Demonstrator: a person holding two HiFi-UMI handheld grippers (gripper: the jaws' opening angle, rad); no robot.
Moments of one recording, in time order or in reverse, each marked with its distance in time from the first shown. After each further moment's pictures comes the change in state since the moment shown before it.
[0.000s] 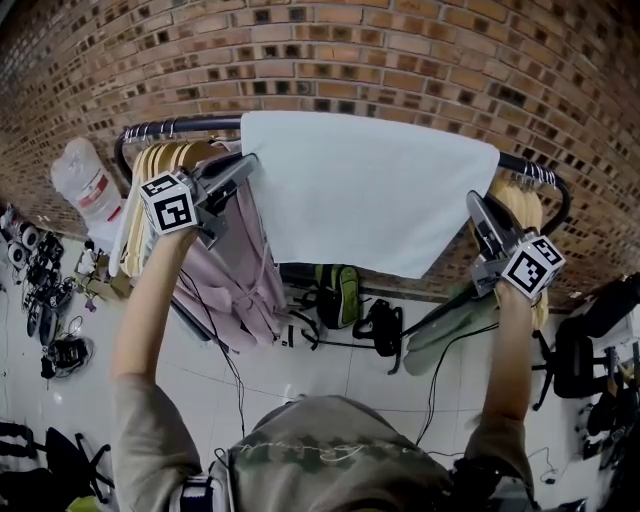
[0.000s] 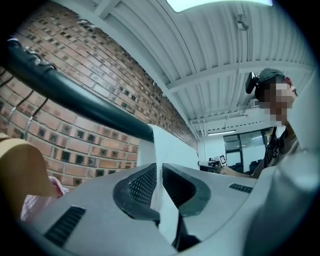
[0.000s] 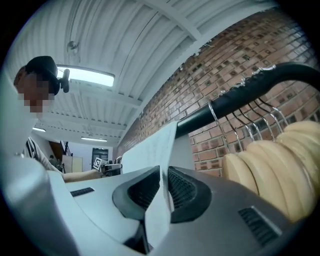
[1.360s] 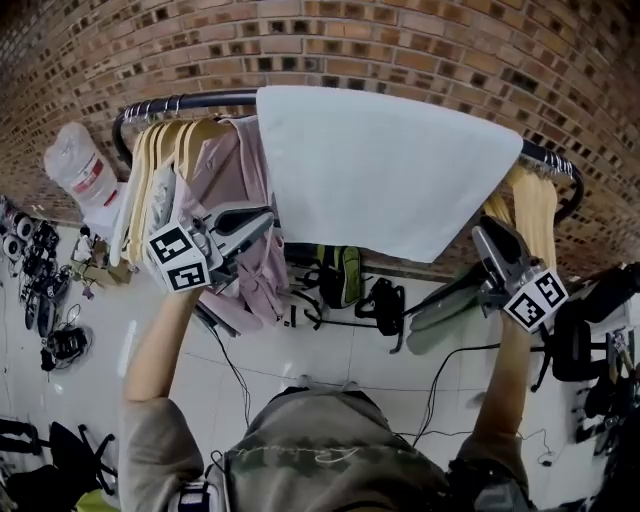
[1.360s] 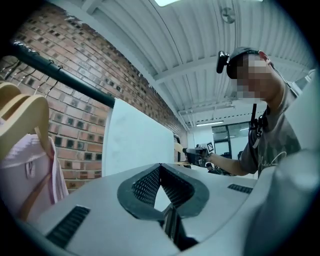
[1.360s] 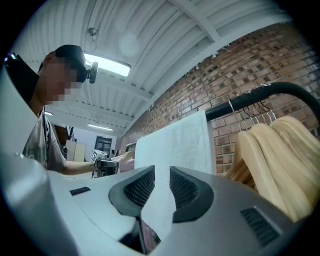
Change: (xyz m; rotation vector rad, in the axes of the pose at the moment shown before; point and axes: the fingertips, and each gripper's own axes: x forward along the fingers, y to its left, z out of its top) left arm -0.050 -0.085 -0.077 0.056 0.095 -0.084; right arm -0.035 0.059 -0.051 -0.141 0.073 0.027
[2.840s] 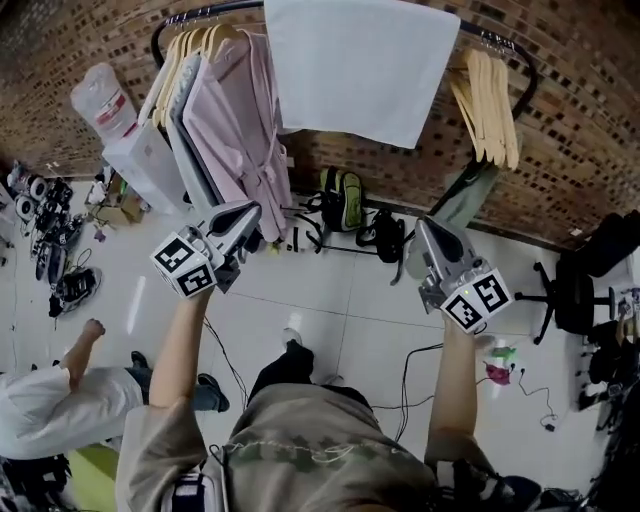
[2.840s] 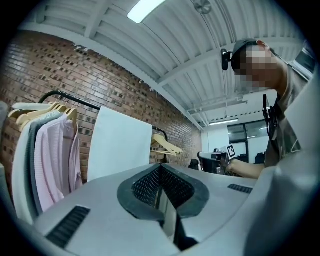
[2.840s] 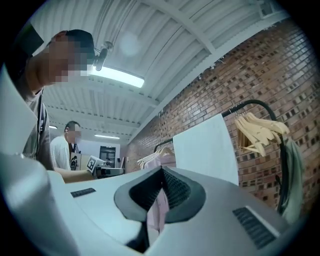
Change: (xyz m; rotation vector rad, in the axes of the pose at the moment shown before) left arm -0.106 -0.278 -0.083 -0.060 -0.020 0.229; right arm -0.182 0.255 -0.074 0.094 -0.060 0.019
